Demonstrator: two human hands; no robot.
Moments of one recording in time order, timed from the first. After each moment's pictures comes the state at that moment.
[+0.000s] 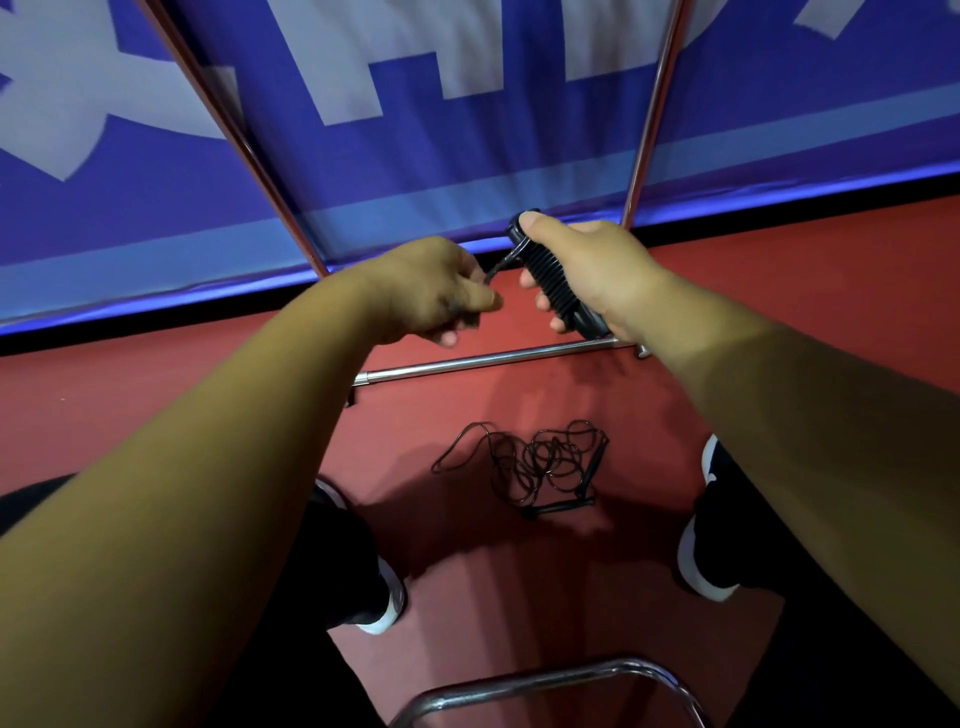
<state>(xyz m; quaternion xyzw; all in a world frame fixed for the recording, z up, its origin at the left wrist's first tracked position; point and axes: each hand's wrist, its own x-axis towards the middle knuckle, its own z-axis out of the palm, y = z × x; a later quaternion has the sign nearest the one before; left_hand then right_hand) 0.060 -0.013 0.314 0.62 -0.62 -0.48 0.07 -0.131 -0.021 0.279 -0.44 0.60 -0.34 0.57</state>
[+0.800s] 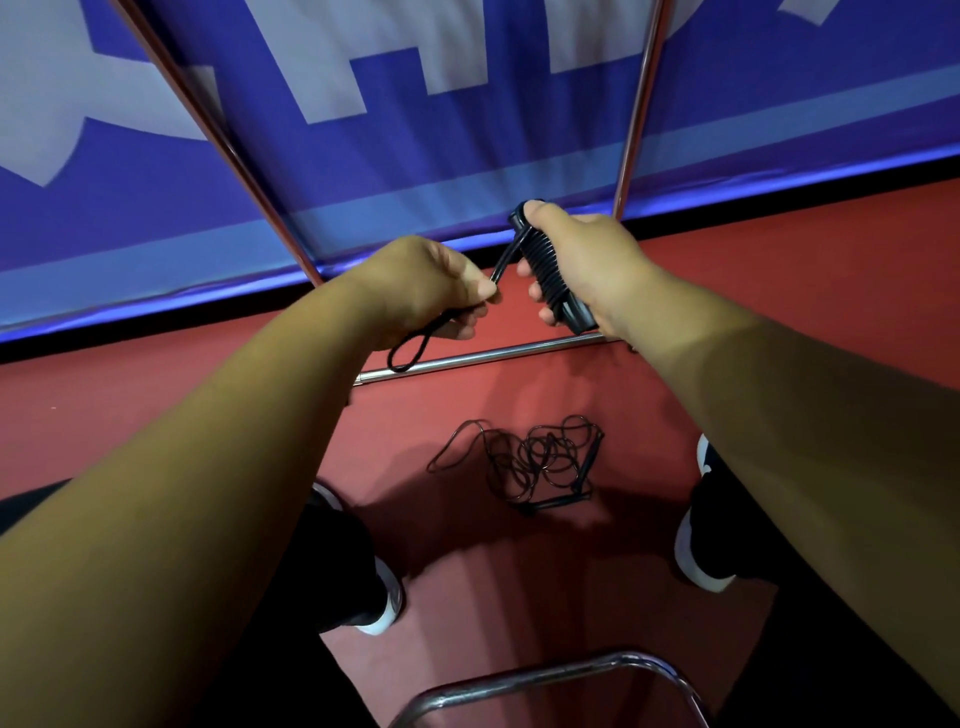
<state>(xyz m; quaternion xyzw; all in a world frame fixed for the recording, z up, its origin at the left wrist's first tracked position) 0.057 -0.014 0.295 0.60 -0.53 -0.57 0.19 -0.133 -0.023 0.276 -0.38 0.62 -0.38 0.57</state>
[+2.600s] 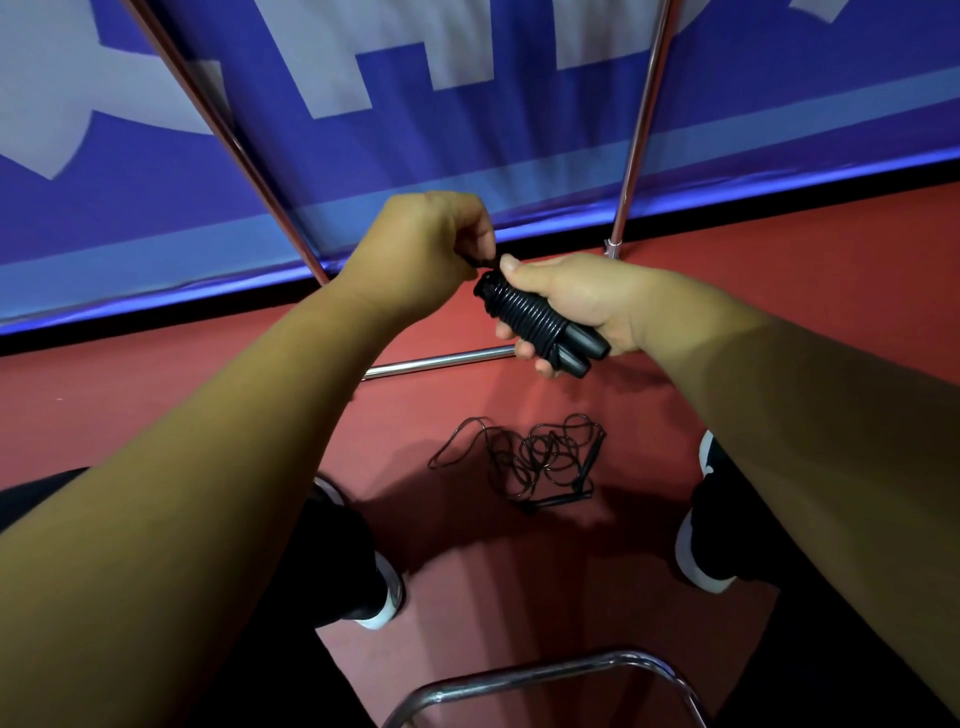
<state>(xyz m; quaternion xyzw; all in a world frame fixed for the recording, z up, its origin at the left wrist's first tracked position) 0.059 -0.021 0.306 0.52 -0.82 -0.17 0.20 -0.137 -0.008 0.273 -0.41 0.54 -0.17 0.71</state>
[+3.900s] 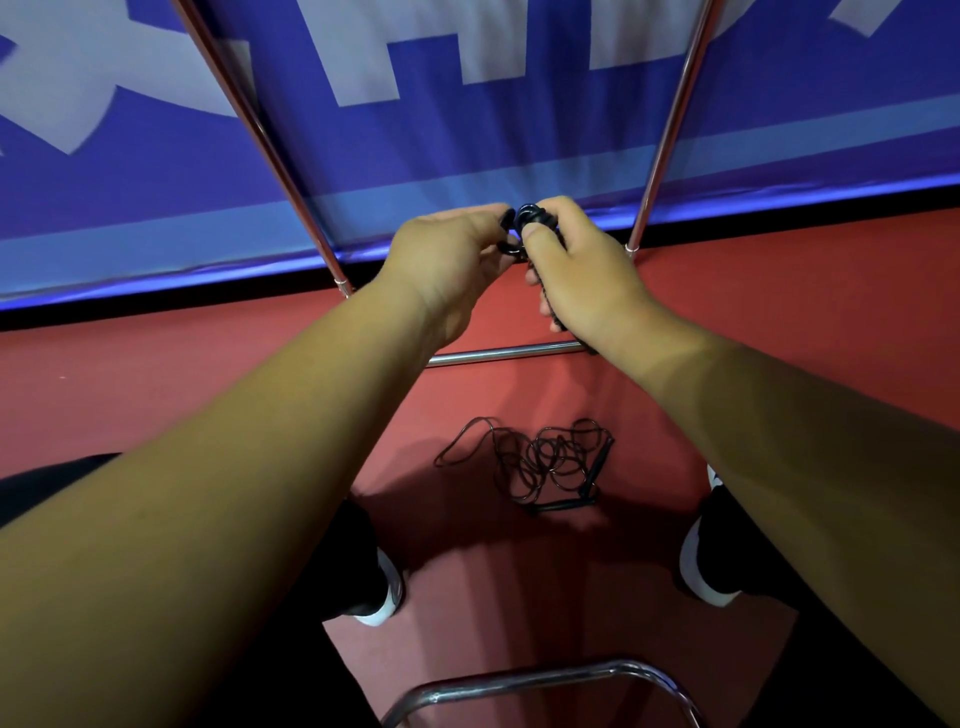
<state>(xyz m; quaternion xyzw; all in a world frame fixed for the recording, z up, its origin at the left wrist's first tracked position) 0.034 -0.009 0.302 0.53 -0.29 -0.62 0.50 -0.103 -0.009 0.271 -0.59 0.60 -0.35 0.41</state>
